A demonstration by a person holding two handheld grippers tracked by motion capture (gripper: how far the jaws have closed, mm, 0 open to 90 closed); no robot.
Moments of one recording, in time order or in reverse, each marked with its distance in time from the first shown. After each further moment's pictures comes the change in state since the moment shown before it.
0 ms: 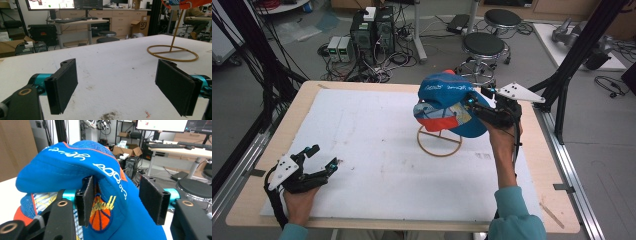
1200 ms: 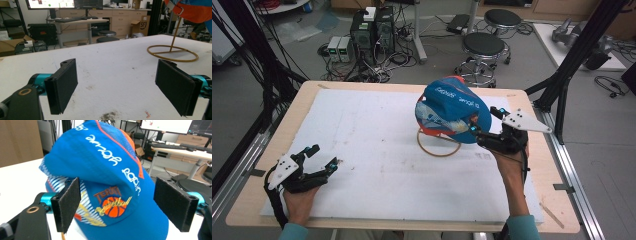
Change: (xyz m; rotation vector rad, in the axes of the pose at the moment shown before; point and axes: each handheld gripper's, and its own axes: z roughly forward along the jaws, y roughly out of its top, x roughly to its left) left arm 0.001 0.000 0.000 0.004 0.000 -0.004; right arm 0.014 -0.042 -0.041 -0.011 0.019 -0.072
